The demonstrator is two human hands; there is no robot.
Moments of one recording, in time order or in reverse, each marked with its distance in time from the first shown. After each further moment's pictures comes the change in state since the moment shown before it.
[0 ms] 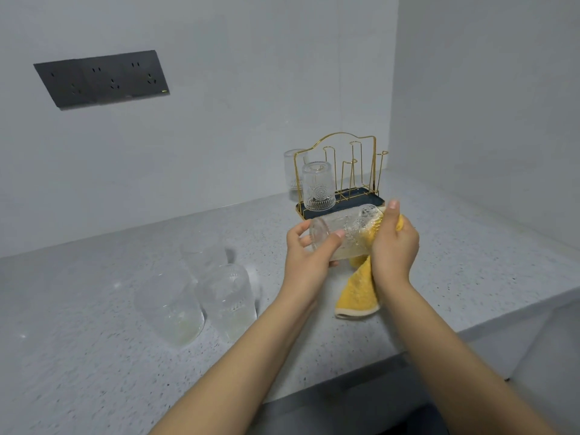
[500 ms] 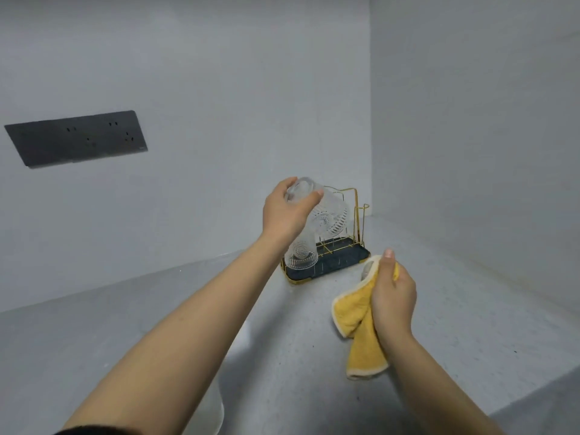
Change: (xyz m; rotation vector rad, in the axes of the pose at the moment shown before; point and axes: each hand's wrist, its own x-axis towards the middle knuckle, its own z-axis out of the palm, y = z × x) left_hand 0.139 0.102 0.049 0.400 0.062 0.330; right_hand 0.059 0.016 0.003 -0.009 -0.004 0.000
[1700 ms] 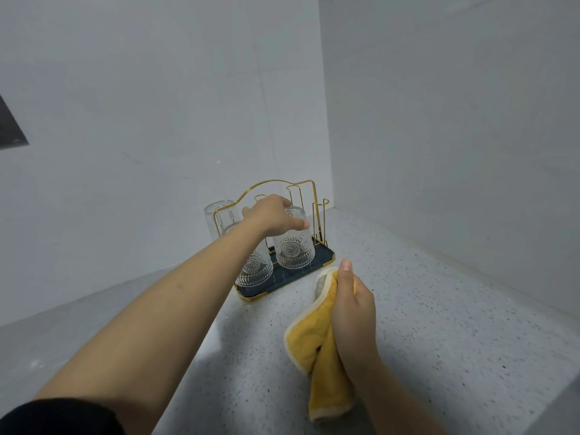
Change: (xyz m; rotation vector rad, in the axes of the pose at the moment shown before) left_hand 0.102 -0.056 0.091 0.871 -0.495 0.044; right_hand 0.033 0.030 0.024 0.057 -0.151 0.284
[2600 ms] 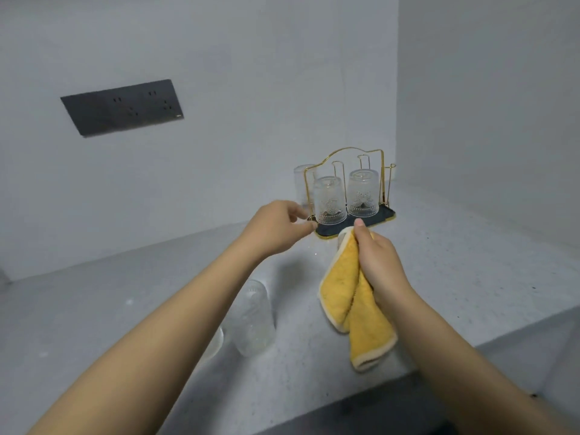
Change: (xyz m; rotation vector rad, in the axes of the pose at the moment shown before) left_hand -0.266 -0.066 -0.064 -0.203 0.130 -0.078; right_hand -0.127 -0.042 0.003 -0.140 -0.336 -0.092
